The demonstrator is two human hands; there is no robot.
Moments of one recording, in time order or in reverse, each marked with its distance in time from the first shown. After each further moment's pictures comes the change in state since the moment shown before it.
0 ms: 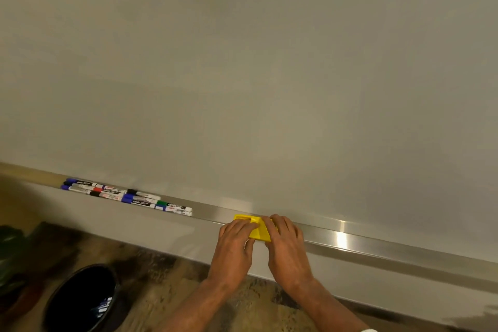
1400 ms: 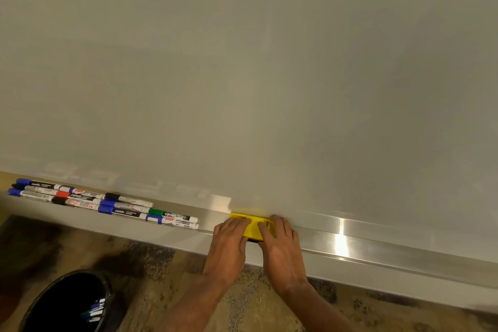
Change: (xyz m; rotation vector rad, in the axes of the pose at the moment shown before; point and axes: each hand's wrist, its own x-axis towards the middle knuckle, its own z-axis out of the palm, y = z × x) left_hand 0.049 -0.196 0.067 0.058 -0.240 -0.153; right_hand 0.101 -0.012 0.174 -0.154 -0.147 0.167
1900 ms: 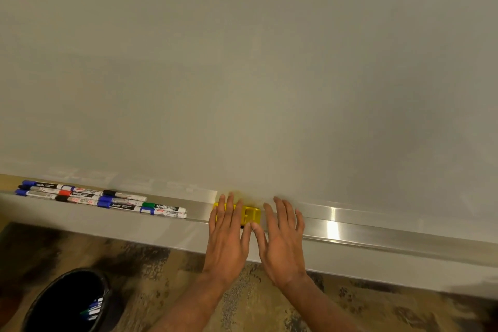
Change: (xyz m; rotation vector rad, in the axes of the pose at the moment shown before) left_hand -0.032 0.095 -0.031 0.126 0.145 0.104; right_hand -0.057 0.024 -0.082 0.154 0.312 0.034
